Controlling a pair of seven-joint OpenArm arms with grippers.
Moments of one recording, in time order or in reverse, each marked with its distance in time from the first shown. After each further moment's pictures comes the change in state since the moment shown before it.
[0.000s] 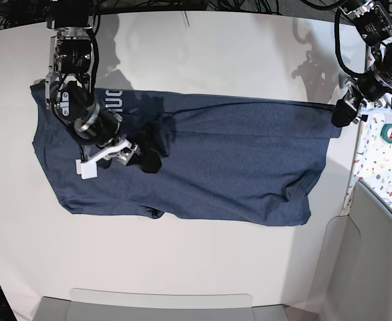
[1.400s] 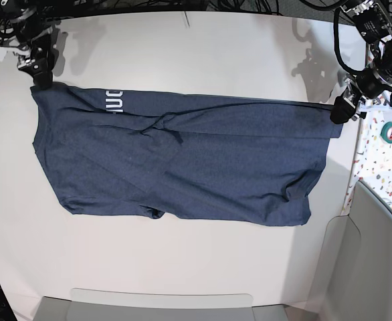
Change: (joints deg) left arm 0.9 0.2 0.1 0.0 -0.2 0.1 0.1; right arm -29.2 -3.0 40.7 -1.2 22.9 7.9 0.5
